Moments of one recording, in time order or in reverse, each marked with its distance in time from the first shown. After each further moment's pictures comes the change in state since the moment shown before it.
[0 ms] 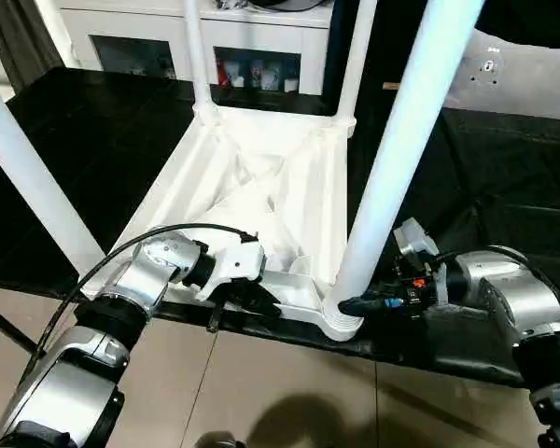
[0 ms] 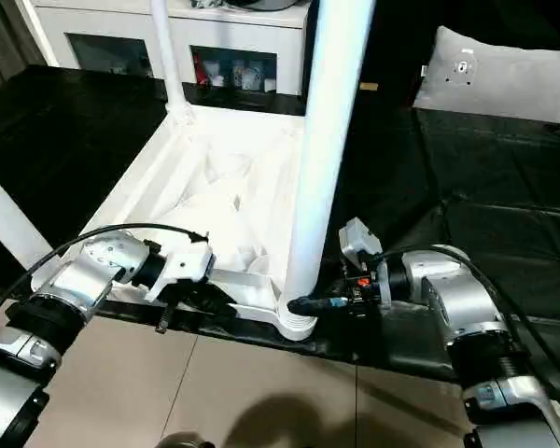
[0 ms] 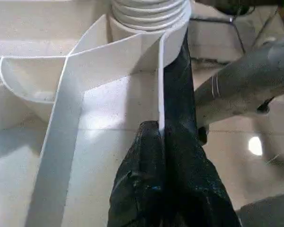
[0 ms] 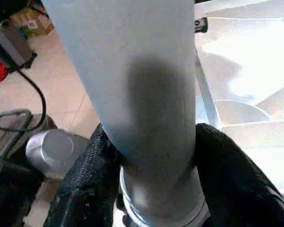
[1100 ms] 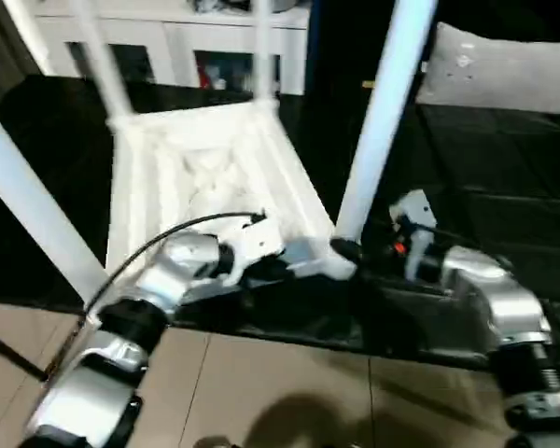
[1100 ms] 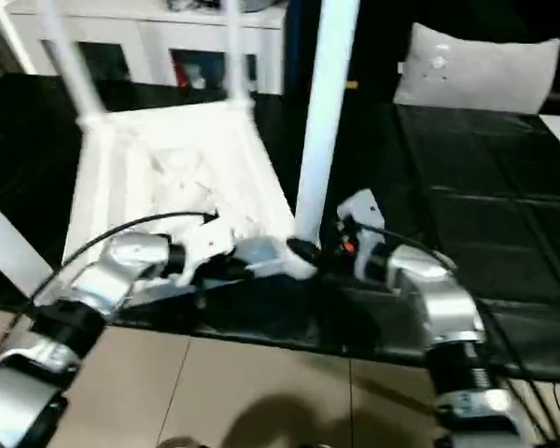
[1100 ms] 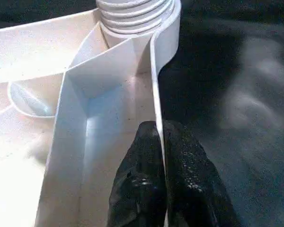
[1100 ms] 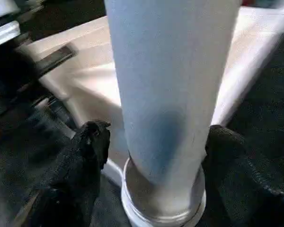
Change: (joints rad) left arm 0.011 -0.056 0.008 -0.054 0.095 0.078 0.346; right arm 0.032 0.114 -0.120 -0.044 -0.085 -0.013 -0.476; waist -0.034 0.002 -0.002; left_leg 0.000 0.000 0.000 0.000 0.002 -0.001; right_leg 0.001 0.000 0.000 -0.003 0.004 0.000
